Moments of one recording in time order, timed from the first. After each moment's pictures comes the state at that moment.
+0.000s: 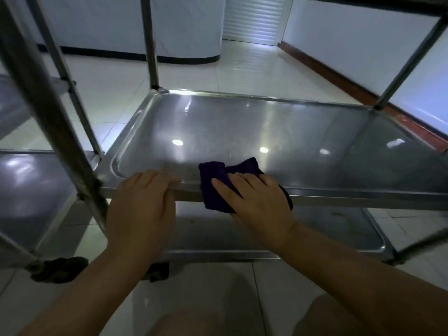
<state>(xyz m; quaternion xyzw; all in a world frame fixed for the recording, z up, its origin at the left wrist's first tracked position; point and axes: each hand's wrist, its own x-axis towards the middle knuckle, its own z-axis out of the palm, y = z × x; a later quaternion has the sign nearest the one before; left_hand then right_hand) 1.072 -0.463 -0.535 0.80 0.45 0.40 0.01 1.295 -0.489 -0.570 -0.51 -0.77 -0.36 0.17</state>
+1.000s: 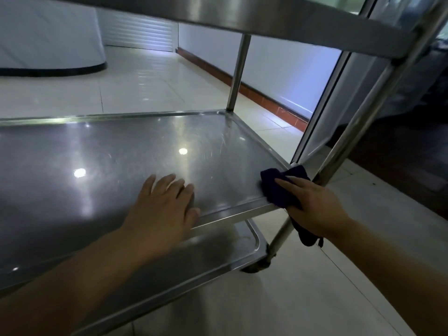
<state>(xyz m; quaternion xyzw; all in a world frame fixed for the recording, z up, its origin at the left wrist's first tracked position) 1.443 -0.489 -0.520 0.97 0.24 0.06 -0.05 1.693 -0.684 -0.509 -0.82 -0.55 -0.14 0.06</state>
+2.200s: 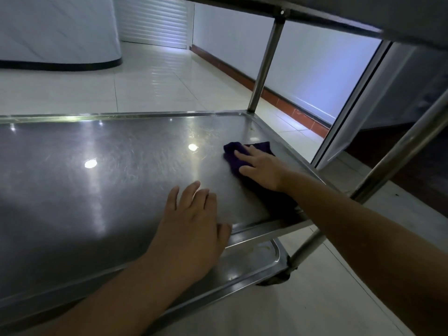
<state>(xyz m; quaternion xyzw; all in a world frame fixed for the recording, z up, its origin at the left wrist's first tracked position) 1.453 -0.479 -0.536 0.95 0.27 0.15 -0.01 1.687 -0.499 -0.496 -0.82 -0.56 0.10 0.06</state>
